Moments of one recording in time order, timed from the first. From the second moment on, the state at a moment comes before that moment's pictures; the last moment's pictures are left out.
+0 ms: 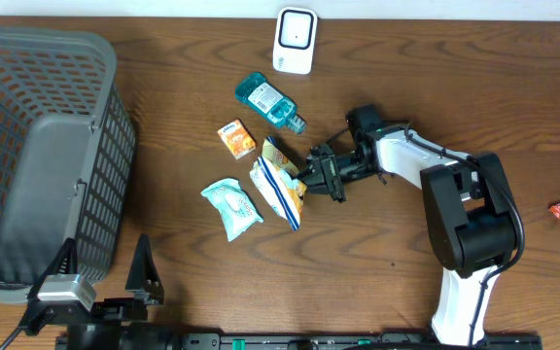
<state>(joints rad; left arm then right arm) -0.13 0.00 0.76 -0.75 -0.11 -0.17 0.32 2.09 1.21 -0.62 -1.50 0.94</state>
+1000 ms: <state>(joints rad) -0.13 0.00 0.76 -0.75 -0.11 -0.17 0.32 2.09 1.21 -0.77 -1.52 0.96</state>
